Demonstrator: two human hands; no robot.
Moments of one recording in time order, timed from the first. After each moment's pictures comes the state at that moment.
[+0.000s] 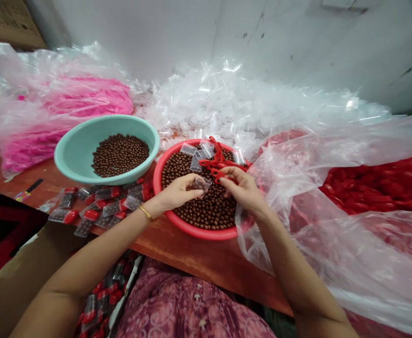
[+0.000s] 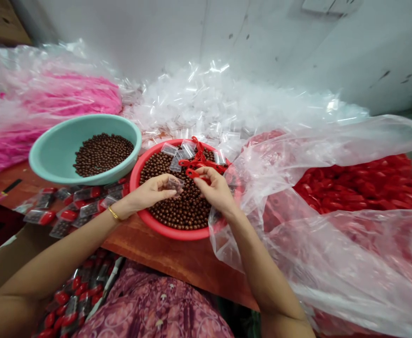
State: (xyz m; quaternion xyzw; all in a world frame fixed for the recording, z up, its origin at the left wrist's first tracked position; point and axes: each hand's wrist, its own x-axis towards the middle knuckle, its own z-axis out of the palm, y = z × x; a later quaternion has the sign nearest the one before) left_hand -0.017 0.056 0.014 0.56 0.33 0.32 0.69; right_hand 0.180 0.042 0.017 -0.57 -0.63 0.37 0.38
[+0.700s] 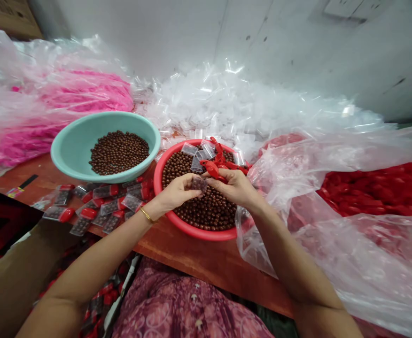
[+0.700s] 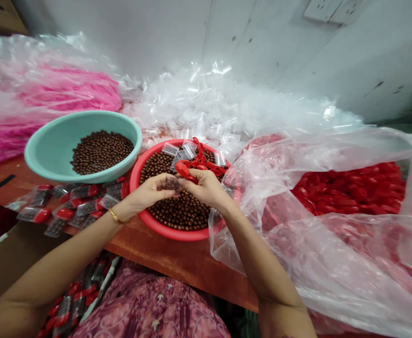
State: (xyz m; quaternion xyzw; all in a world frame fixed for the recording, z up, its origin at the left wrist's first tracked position) left_hand -0.018 0.057 0.001 0.55 0.34 0.36 0.67; right_hand 0.156 0.052 0.043 -0.46 -0.69 0.42 0.36
